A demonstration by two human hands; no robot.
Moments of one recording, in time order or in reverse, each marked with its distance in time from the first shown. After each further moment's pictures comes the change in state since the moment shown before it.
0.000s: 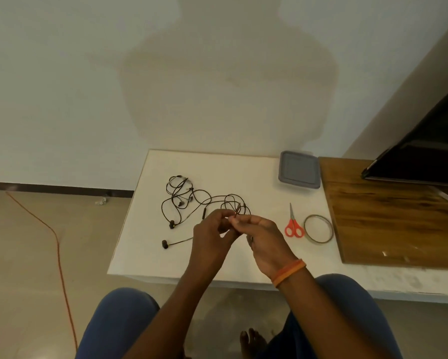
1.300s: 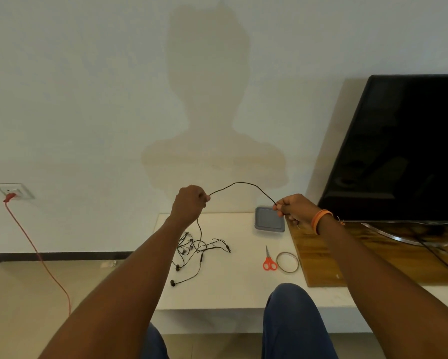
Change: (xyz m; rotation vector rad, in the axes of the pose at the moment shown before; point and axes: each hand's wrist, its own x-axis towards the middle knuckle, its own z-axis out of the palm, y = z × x) left_hand 0.065 0.168 -0.108 0.422 0.015 0.121; right_hand -0.076 -0.198 -0.107 -0.640 0.094 -0.202
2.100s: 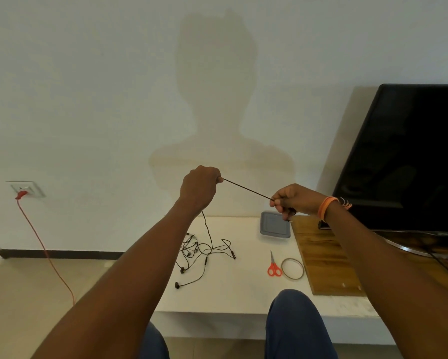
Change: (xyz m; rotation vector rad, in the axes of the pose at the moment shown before) left_hand 0.002 0.051 -0.039 0.369 0.176 0.249; right_hand -0.003 -0.054 -0.008 -0.235 -0.273 -0.197
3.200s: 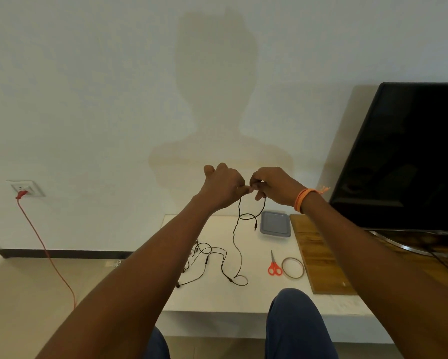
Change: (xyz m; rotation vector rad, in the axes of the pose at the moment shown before) left_hand 0.003 0.040 0.009 0.160 -0.115 0.249; right_hand 0.015 -0.058 0.029 -0.567 0.258 -0.355
